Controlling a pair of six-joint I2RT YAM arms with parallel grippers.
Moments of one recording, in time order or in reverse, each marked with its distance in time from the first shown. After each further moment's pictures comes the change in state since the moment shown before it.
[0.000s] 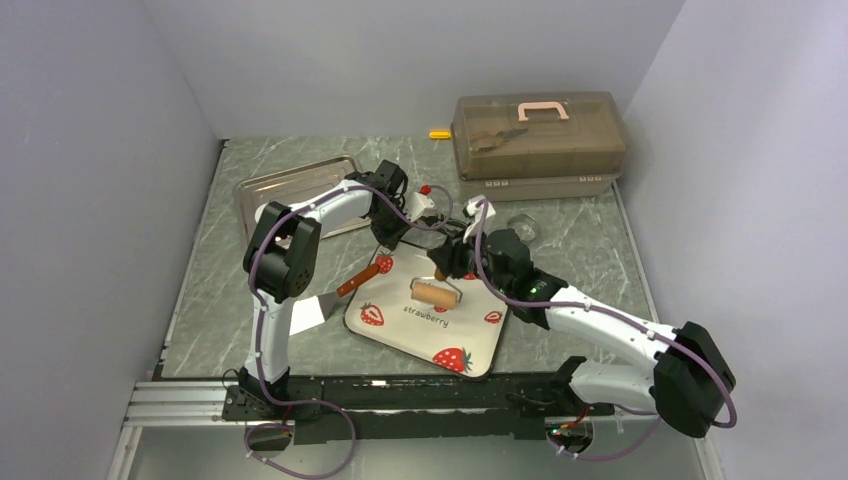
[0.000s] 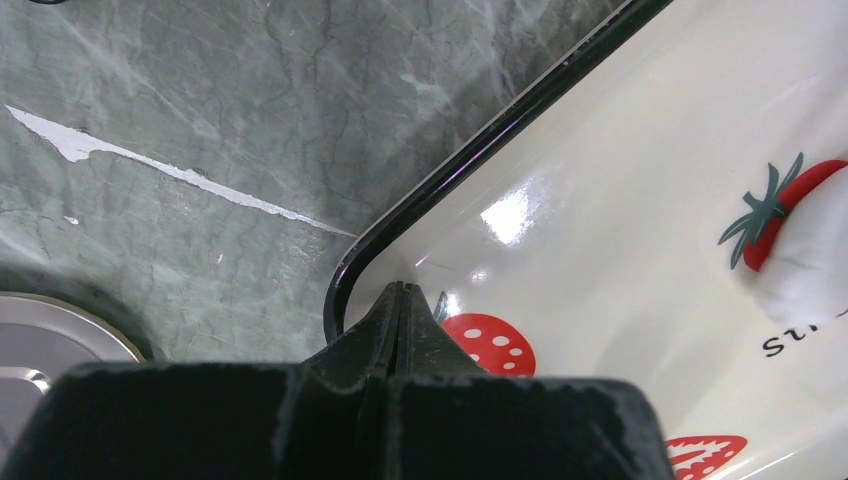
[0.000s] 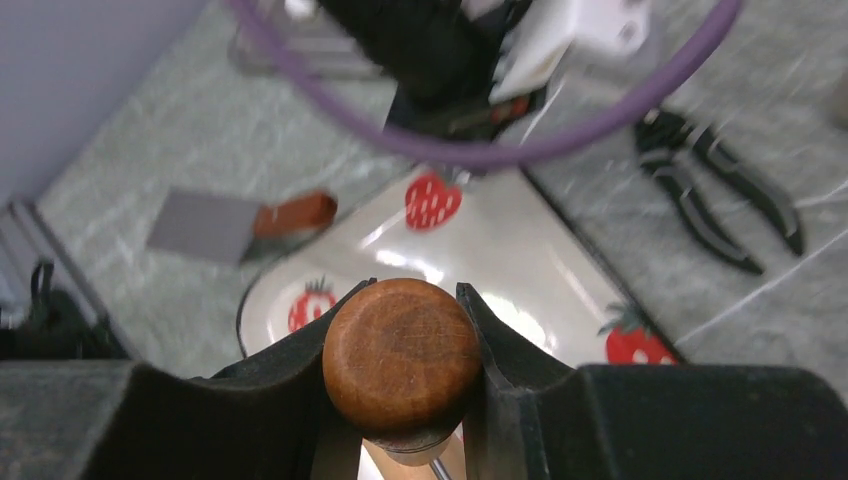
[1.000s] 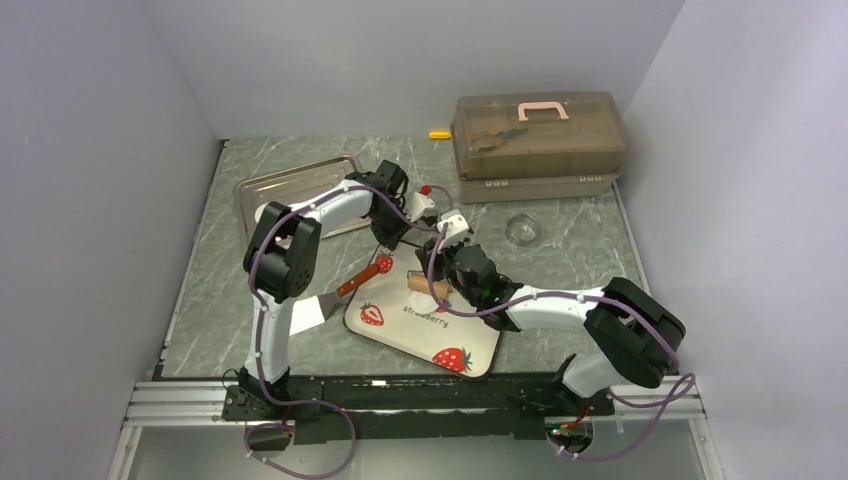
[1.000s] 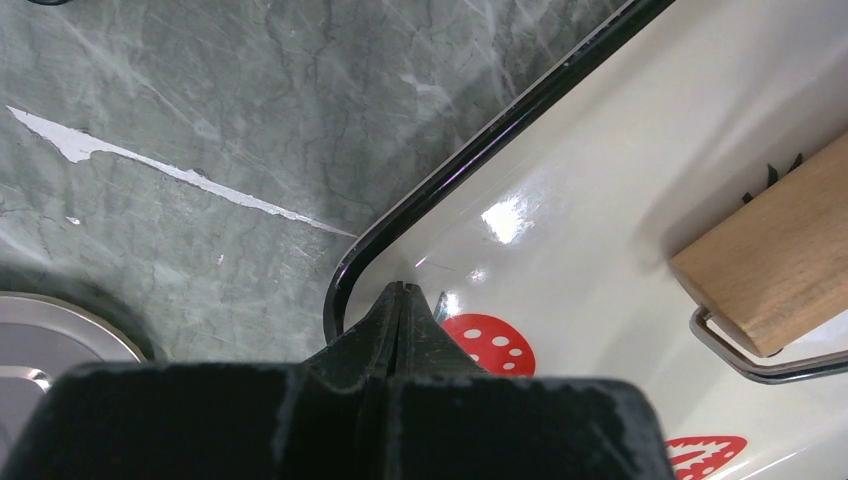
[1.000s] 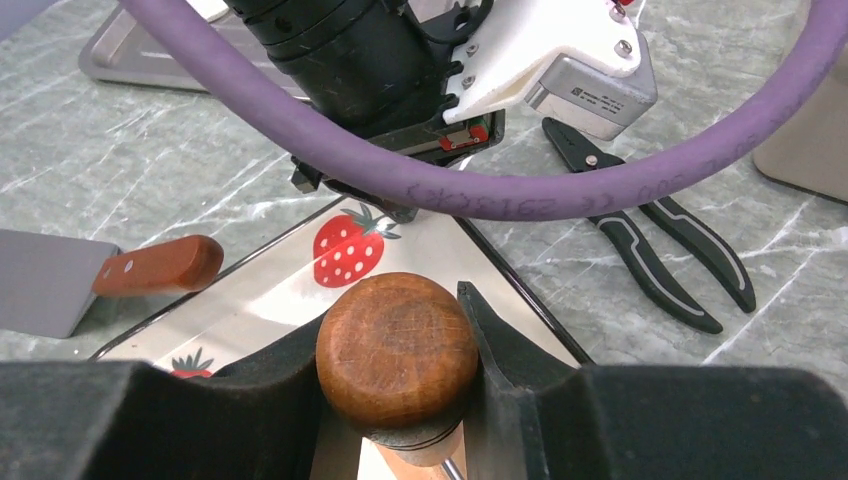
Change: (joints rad) left arm -0.002 0.000 0.001 0.000 -0.003 0.000; right arm 0.094 0.339 -0.048 0.457 0.278 -0.142
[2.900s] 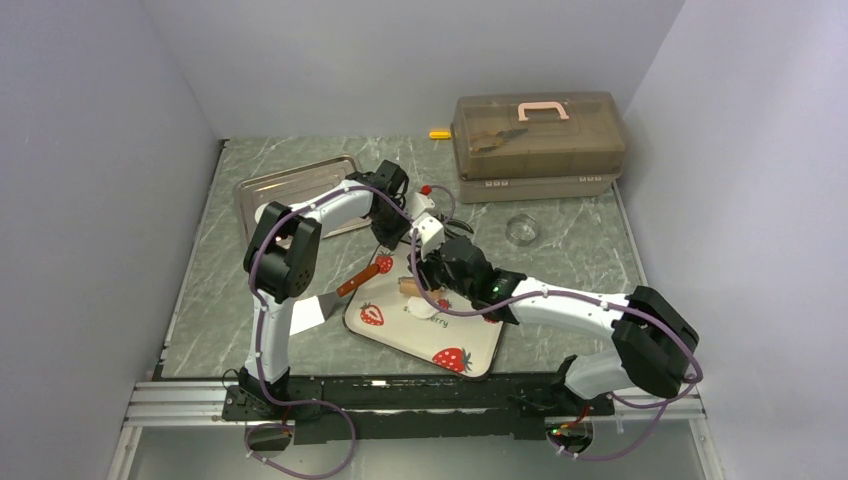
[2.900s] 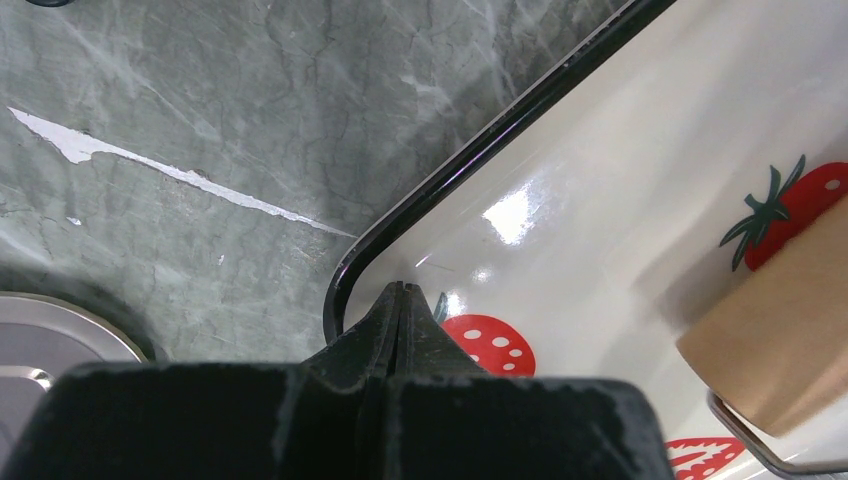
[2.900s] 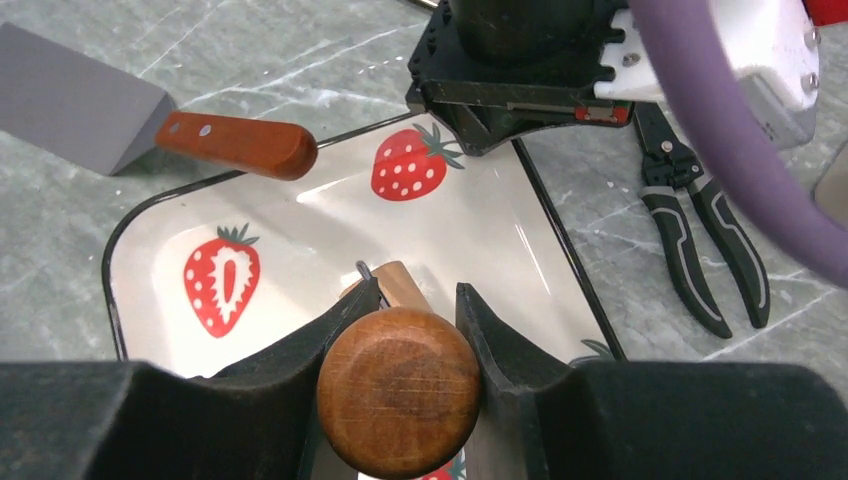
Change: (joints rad) left arm -0.002 0.000 0.000 0.000 -0.004 0.000; right arm 0.058 -0.088 0.138 -0.383 -0.127 -0.167
